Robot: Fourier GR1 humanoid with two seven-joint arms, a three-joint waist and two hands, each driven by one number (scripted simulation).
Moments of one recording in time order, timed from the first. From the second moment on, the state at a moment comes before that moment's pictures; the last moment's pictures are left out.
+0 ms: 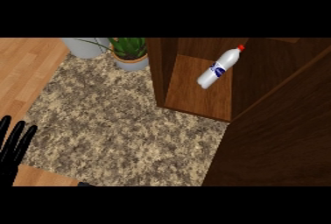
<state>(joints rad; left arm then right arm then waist) 0.34 0.73 -0.16 -1.89 0.96 -0.19 -0.49 0.62 -0.42 0.61 -2.49 -0.01 0.51 -0.03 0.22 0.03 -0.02</state>
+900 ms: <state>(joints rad) 0.33 0.76 -0.13 -1.86 0.99 -0.24 -0.48 0.38 -0.49 0.59 -2.48 -0.02 0.58 0.05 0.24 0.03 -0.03</state>
